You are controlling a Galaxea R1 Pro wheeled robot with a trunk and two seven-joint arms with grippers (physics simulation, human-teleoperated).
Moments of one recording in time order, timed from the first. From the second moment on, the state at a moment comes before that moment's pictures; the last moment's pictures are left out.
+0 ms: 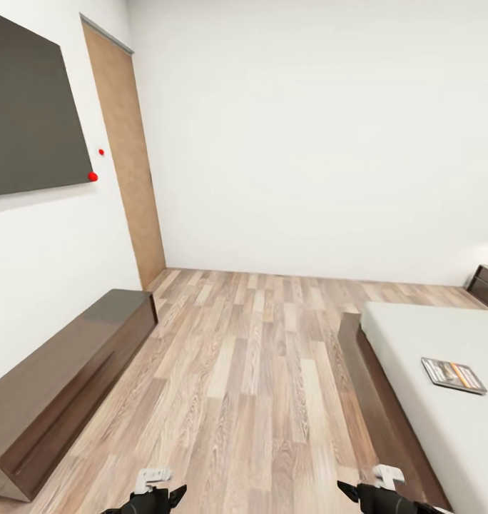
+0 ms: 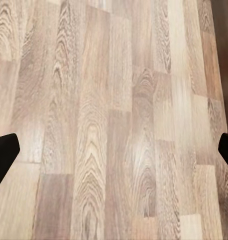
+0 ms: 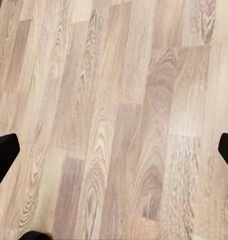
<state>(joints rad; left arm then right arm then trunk) -0.44 0.05 0.39 -0.15 -0.20 -0.12 -0.50 -0.52 -0.25 0.14 -0.02 -0.40 -0.05 0.67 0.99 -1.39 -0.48</state>
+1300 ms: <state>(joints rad) -0.44 0.09 0.25 -0.15 -0.21 -0.12 -0.32 -0.52 -0.25 0.14 -0.02 -0.40 -0.05 0.67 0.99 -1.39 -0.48</state>
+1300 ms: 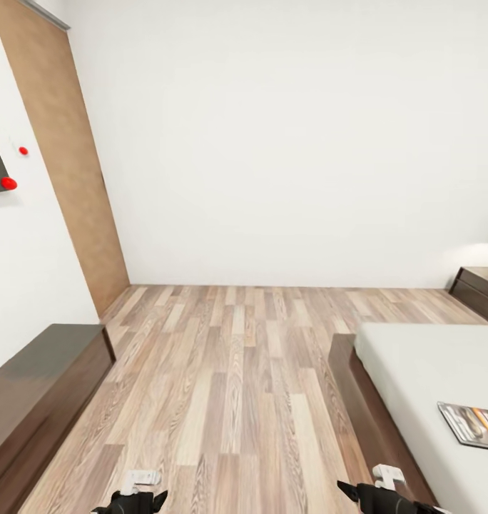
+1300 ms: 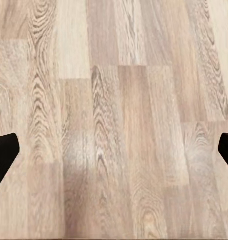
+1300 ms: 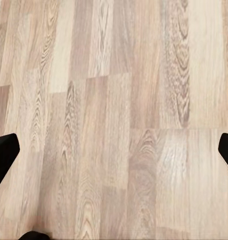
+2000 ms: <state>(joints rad) -0.44 0.06 0.10 -0.02 -0.21 -0.13 -0.22 -0.52 -0.25 0.14 0.07 -0.39 -0.05 0.41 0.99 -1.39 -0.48</state>
